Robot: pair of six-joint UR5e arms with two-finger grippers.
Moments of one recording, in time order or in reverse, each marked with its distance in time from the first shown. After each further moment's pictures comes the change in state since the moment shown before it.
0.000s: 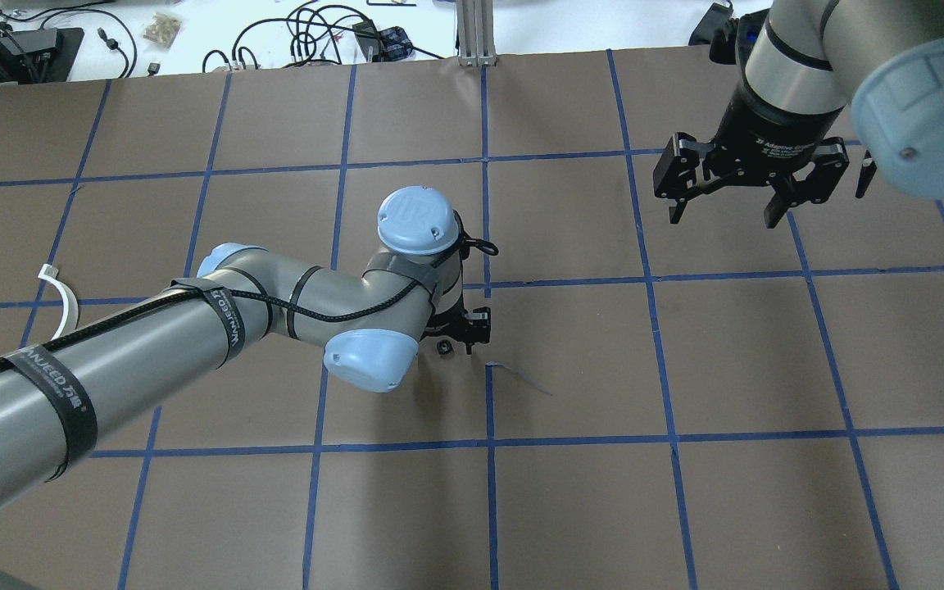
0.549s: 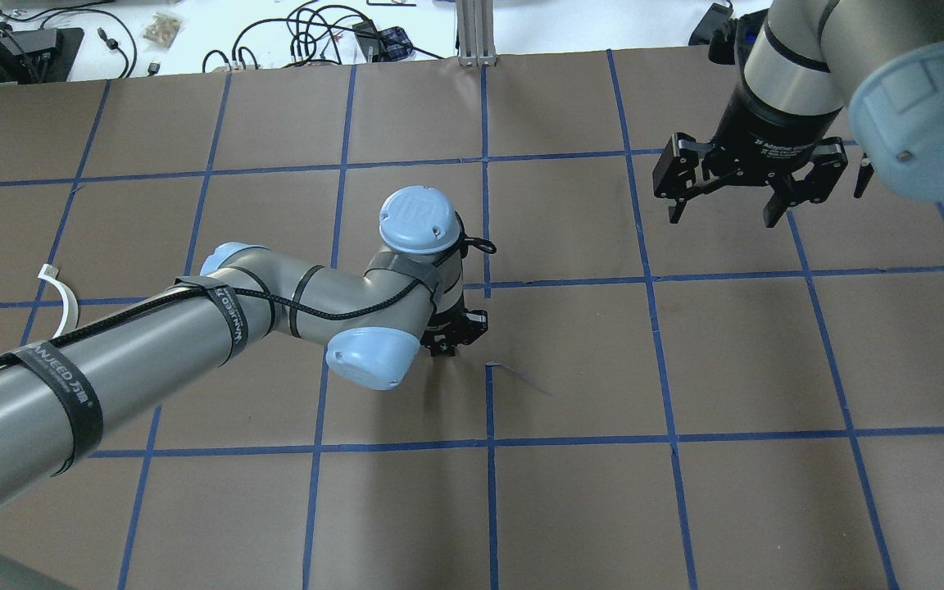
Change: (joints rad) left arm 0.001 -0.010 0.015 0.001 0.000 -0.040; right arm 0.000 0.001 0.005 -0.006 -0.003 -0.002
